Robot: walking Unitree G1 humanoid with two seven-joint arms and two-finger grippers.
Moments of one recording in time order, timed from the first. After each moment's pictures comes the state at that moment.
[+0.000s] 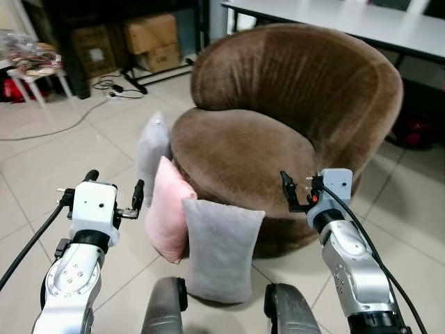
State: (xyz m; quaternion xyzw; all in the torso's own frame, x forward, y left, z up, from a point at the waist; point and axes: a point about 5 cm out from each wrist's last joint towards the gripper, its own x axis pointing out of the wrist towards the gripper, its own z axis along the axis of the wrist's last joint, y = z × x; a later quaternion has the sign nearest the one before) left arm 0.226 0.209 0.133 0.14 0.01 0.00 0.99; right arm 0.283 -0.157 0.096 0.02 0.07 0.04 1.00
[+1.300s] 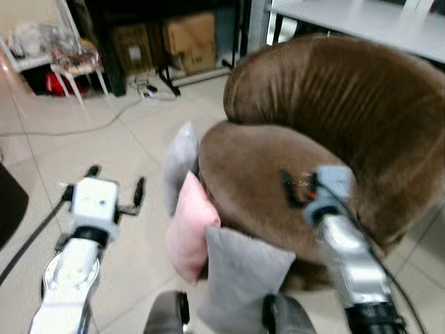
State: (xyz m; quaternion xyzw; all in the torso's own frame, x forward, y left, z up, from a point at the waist) left arm 0.232 0.210 0.139 0.16 -0.01 -0.01 0.99; right arm 0.292 -0.164 0.092 0.02 0.08 0.01 1.00
